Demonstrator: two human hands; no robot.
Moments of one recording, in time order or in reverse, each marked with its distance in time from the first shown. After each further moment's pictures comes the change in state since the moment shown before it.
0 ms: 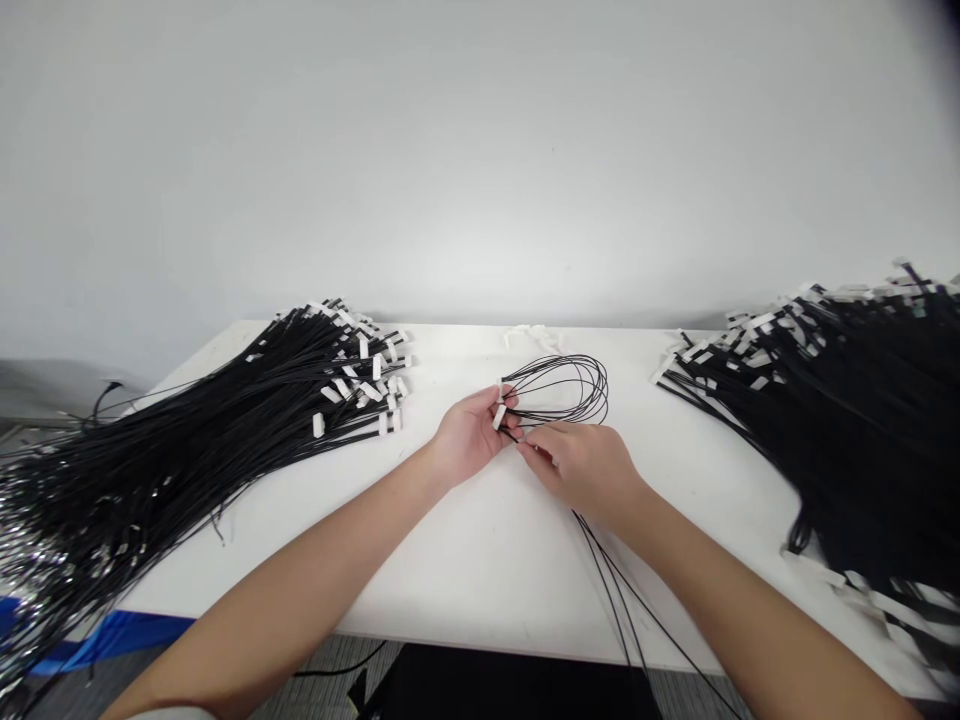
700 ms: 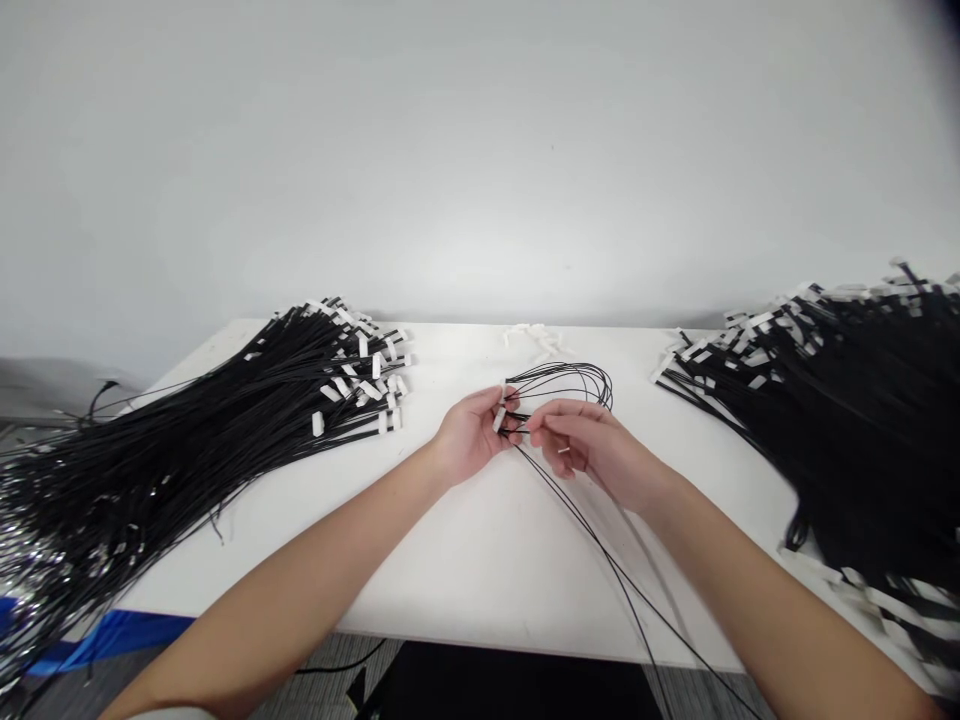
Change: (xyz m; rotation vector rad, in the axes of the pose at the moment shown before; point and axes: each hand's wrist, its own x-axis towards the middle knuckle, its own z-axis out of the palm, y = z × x) left_hand 0.000 -0.002 -0.002 0.029 -0.018 -0.041; right_hand 0.012 0.010 -0.026 1.568 -0.389 0.466
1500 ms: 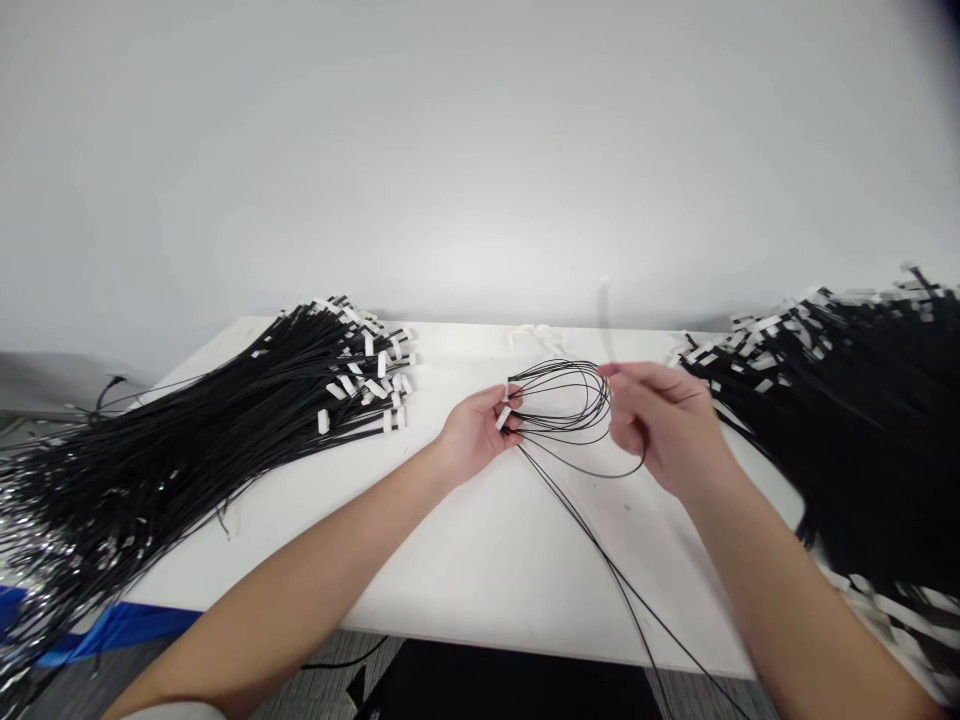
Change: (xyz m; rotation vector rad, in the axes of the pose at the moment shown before) left_hand -0.001 0.003 0.000 -0.011 0.068 -0.008; right_hand -0.011 -0.020 -0.016 -0.132 0.517 -0.337
